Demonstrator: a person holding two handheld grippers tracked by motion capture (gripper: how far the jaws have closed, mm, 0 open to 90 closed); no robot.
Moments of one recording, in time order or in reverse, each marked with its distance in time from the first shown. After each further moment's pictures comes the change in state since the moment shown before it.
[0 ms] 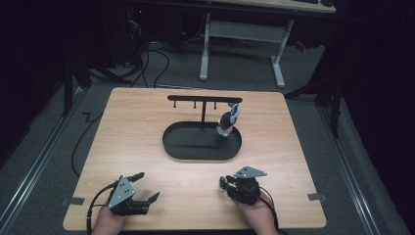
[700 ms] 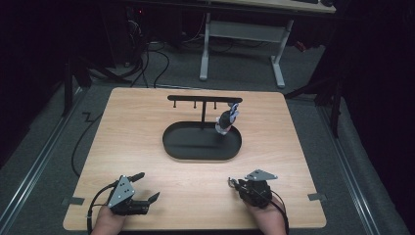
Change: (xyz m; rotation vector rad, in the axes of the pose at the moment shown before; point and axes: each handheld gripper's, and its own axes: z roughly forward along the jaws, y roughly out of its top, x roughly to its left) left arm 0.001 0.000 0.000 0.003 -0.010 -0.007; right arm -0.025 -0.020 -0.020 0.056 -0.103 0.049
